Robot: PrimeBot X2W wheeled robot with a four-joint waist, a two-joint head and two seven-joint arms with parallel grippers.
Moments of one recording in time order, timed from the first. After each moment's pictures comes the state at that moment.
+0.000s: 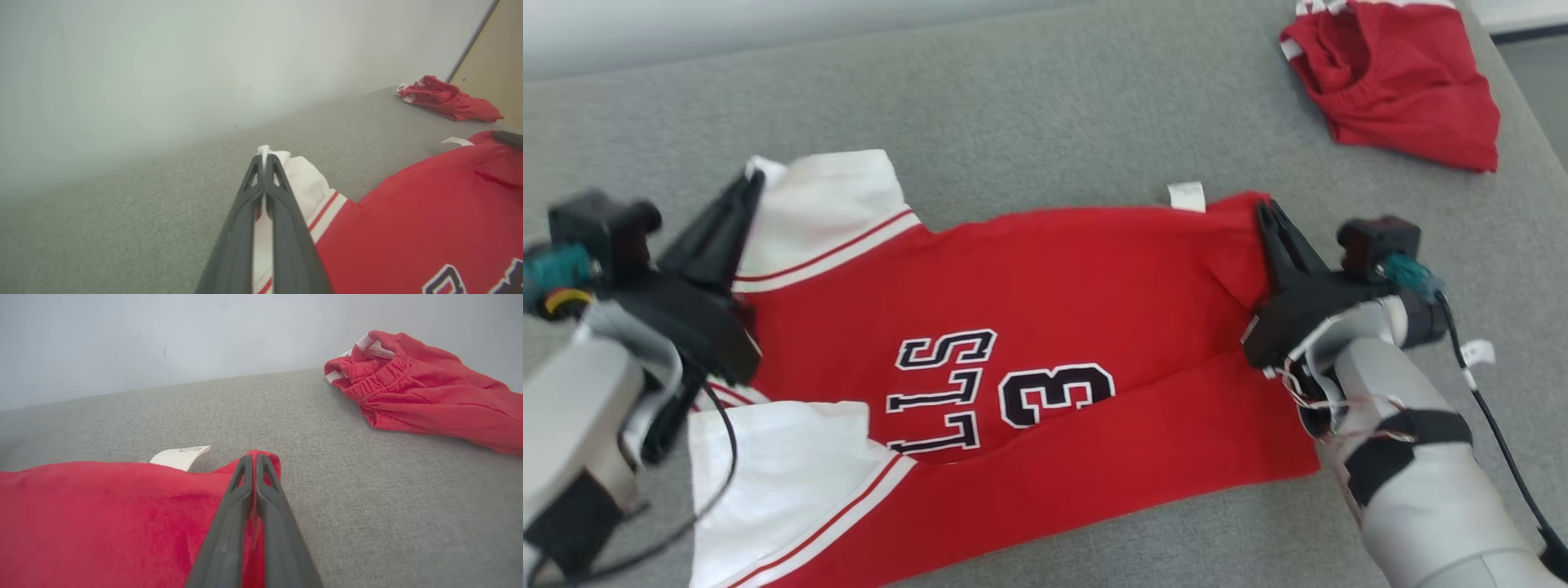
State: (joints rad) left arm -0.94 0.66 -0.91 0.53 -0.98 -0.10 -0.26; right arm -0.81 -0.16 0.18 0.95 0.29 0.13 -0.24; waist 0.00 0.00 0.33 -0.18
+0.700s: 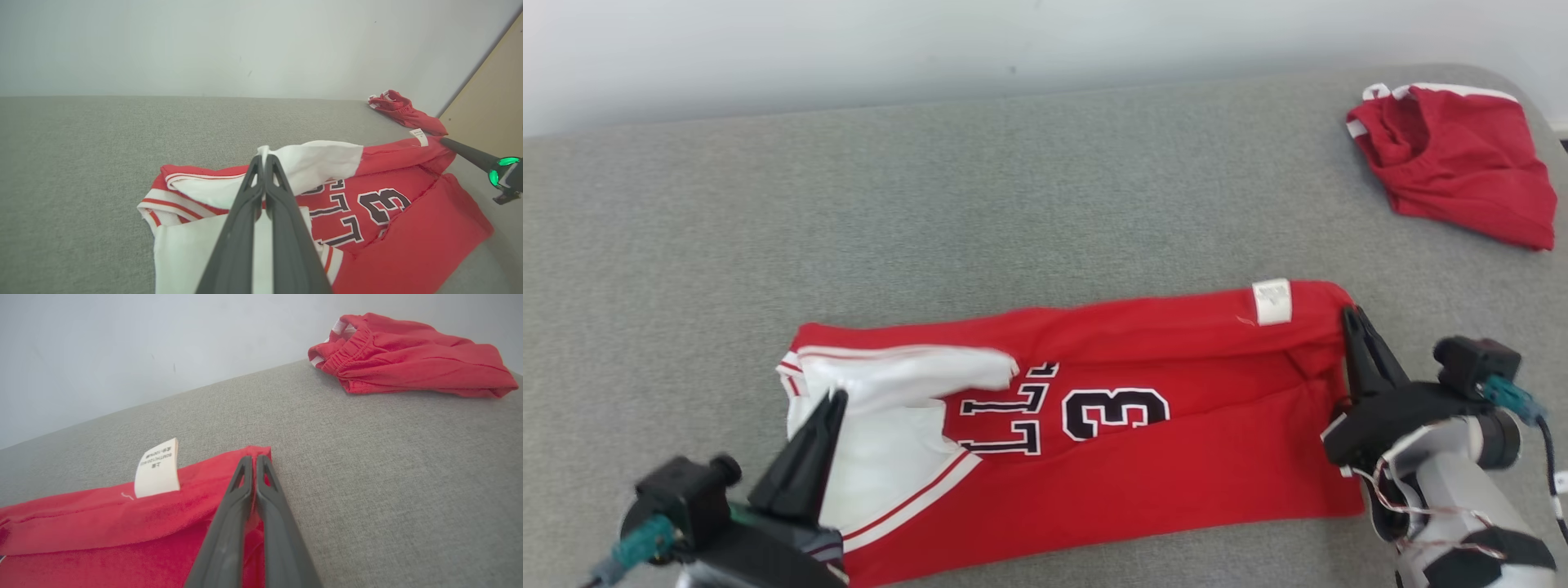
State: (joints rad) left arm -0.28 0.58 -0.59 0.06 -0.81 0.03 -0.26; right arm -0.49 -0.28 0.13 0.73 0.50 0.13 -0.23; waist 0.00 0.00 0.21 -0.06
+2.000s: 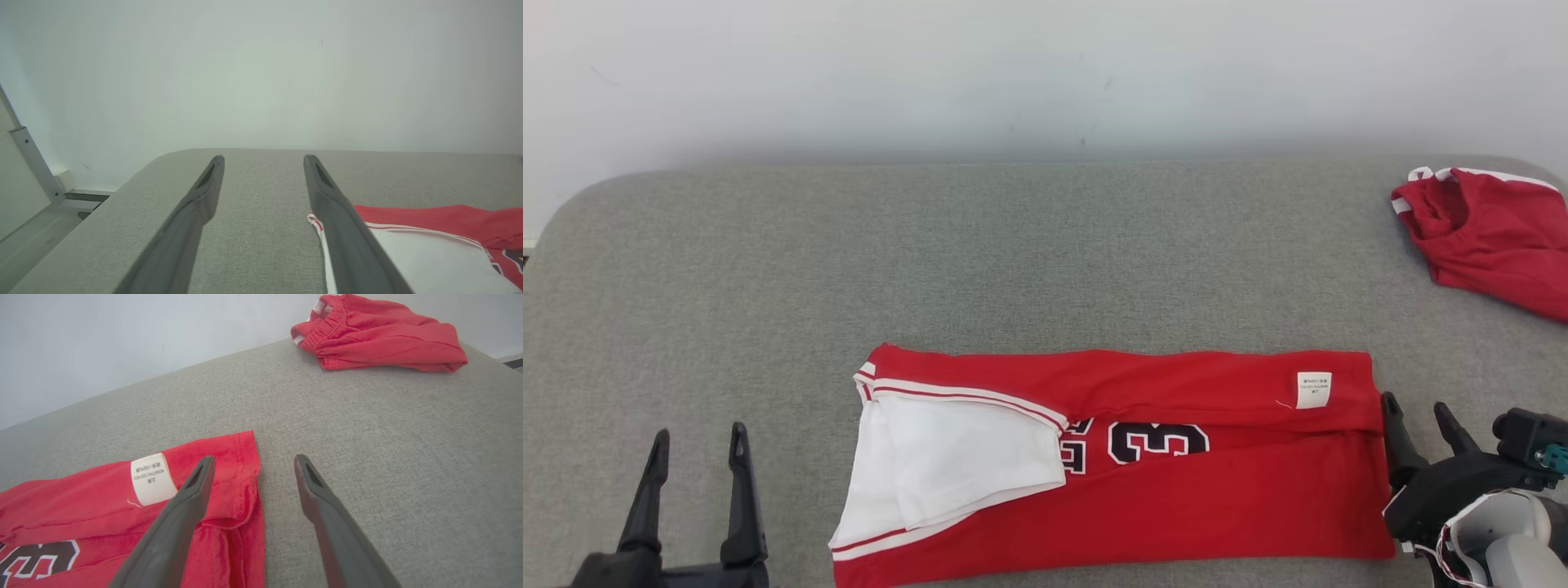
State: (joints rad) left arm 0.00 0.24 -0.05 0.02 -0.28 0.05 -0.26; right arm -0.24 -0.26 -0.12 0.51 0.41 0.13 -0.01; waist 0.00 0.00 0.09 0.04
